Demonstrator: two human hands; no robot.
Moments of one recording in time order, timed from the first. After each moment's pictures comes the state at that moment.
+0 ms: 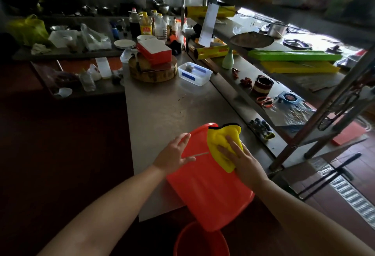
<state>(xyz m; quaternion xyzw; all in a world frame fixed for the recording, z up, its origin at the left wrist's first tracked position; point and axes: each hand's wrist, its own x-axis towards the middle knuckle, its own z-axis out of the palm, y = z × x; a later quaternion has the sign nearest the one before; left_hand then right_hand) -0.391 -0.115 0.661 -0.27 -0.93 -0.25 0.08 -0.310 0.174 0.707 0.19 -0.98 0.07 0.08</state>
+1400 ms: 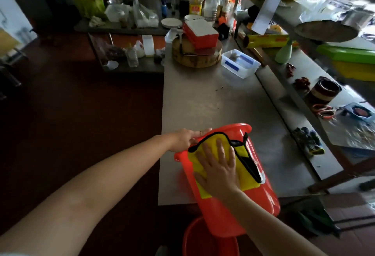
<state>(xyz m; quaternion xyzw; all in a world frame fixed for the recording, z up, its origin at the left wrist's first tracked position) -0.423 -0.189 0.704 -0.16 -0.89 -0.34 -0.26 -0.337 0.017 0.655 0.26 -0.96 -0.02 0.07</state>
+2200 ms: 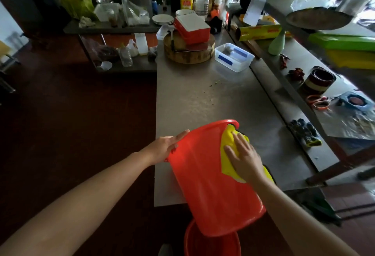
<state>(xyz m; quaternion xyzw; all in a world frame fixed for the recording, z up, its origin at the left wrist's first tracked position) -0.390 -0.209 0.683 -0.13 -0.91 -0.37 -0.16 -0.391 0.110 0.659 0.01 -0.96 0.27 -0.04</state>
